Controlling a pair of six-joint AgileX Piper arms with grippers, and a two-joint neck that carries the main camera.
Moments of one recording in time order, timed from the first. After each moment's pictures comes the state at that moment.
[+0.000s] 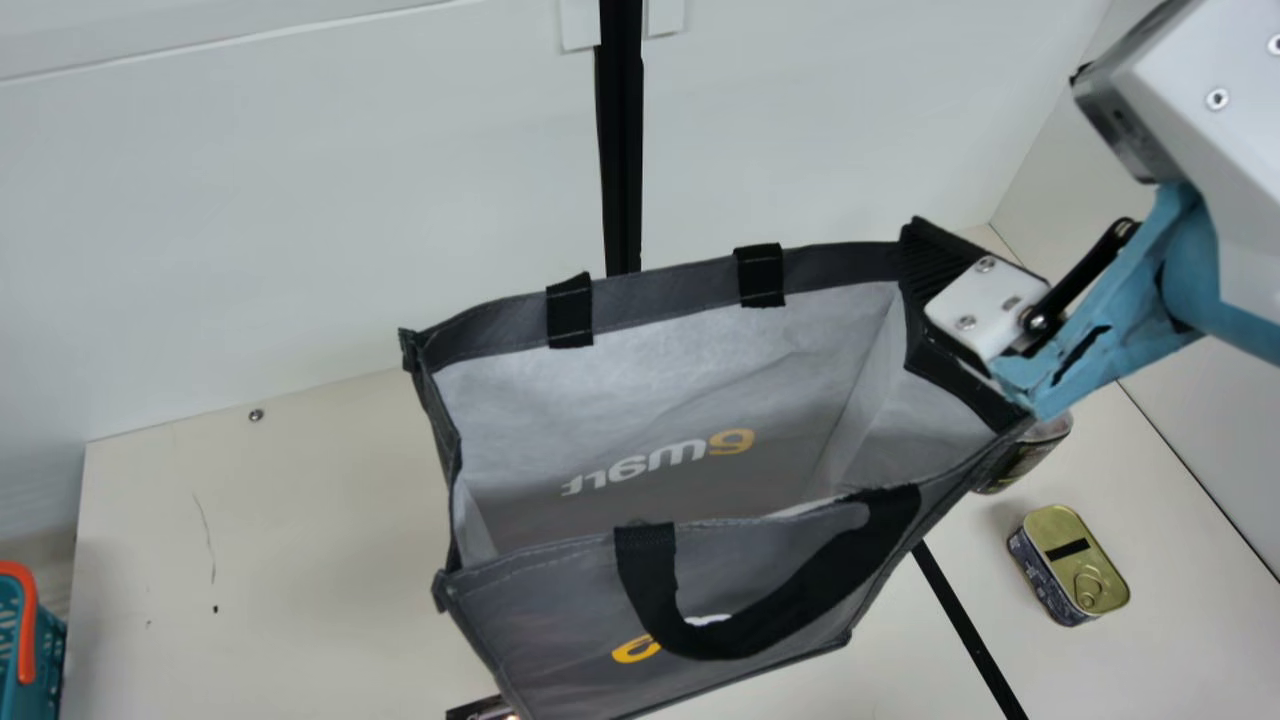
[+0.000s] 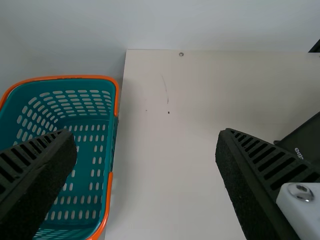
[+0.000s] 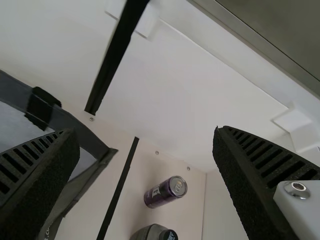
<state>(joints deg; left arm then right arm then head) -1.6 43.3 -69.0 -1.5 69.5 0.0 -8.0 67.2 -109.7 5.5 69.9 -35.9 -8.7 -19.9</state>
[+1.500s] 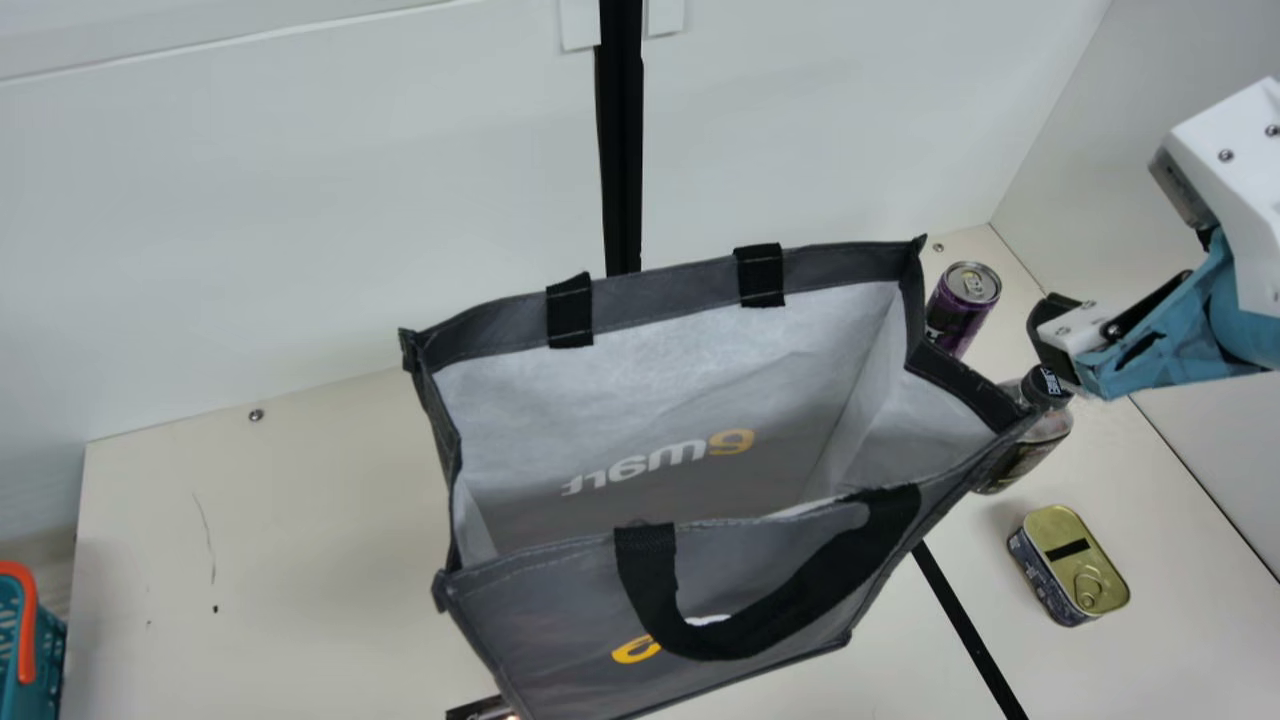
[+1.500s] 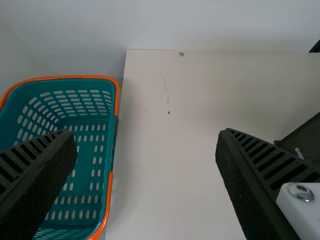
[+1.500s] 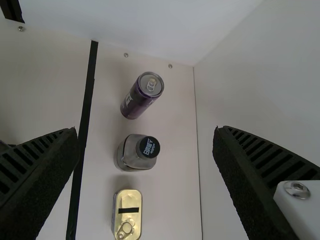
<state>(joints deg) -1.6 43.3 -69.0 -1.5 69.5 0.0 -31.7 70.1 -95.2 7.2 69.8 -39.7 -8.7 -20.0</state>
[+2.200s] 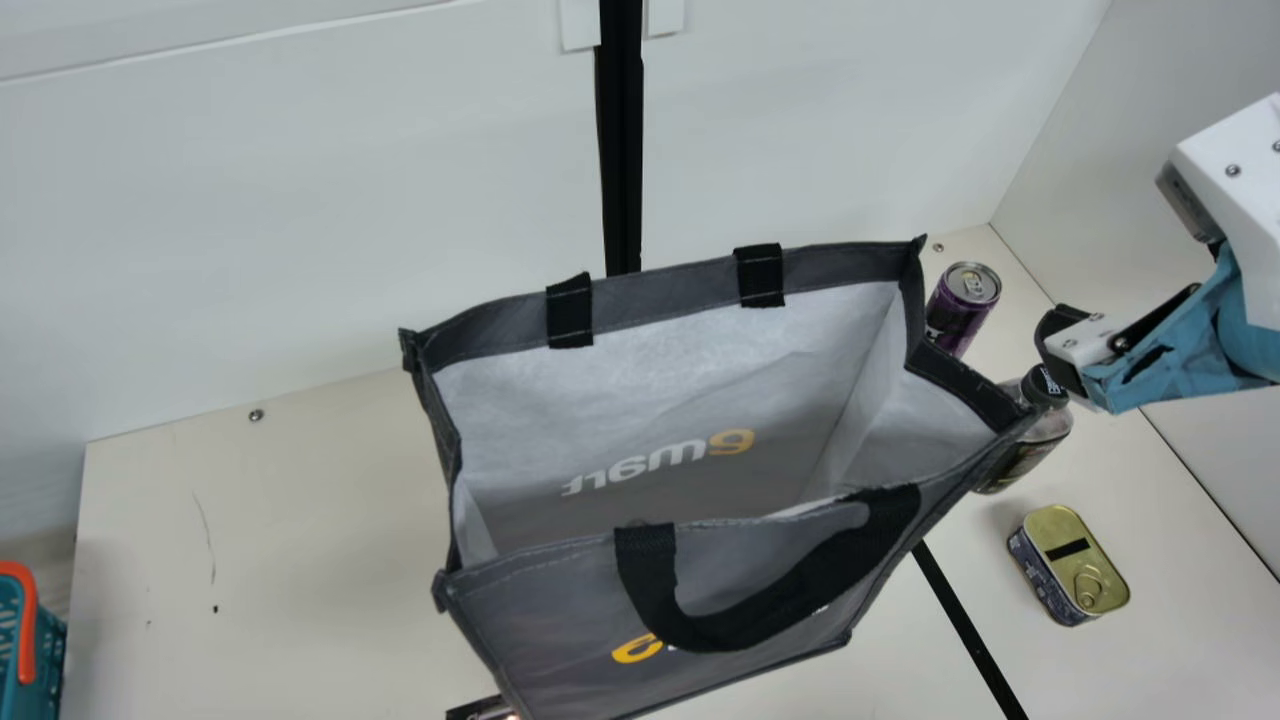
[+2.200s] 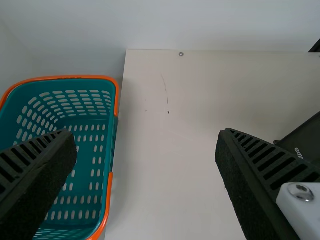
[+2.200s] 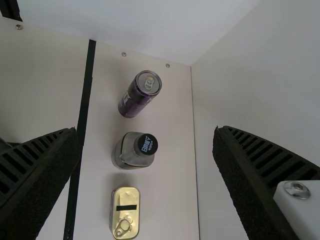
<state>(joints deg) -1.6 43.3 -69.0 -1.5 69.5 0.0 -31.8 68.8 -94.5 6.8 69.8 -40.1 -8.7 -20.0</state>
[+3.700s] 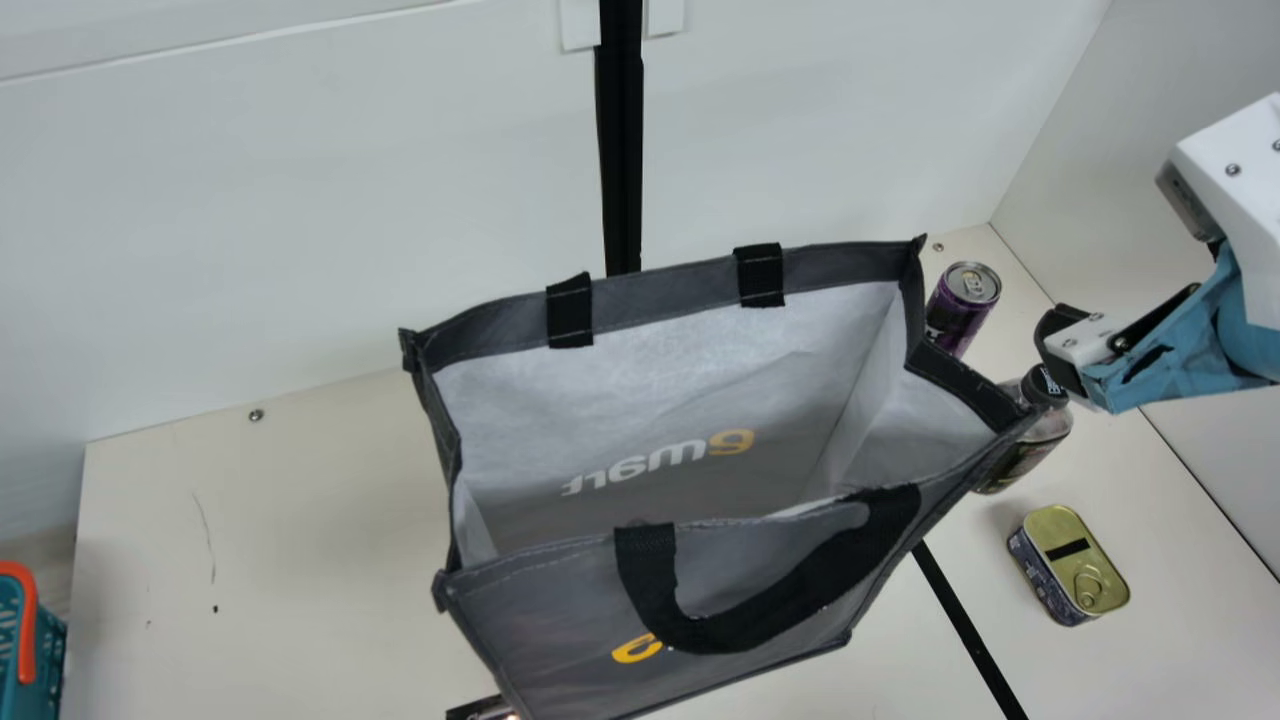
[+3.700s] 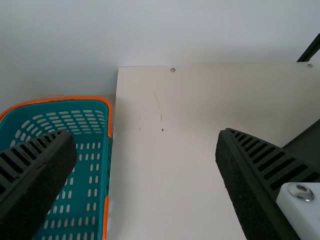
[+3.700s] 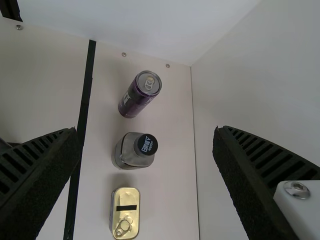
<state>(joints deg) -3.2 49.2 -73.5 -2.6 66.2 1.6 -31.8 68.8 -94.5 6.8 69.8 -40.1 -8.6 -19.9</state>
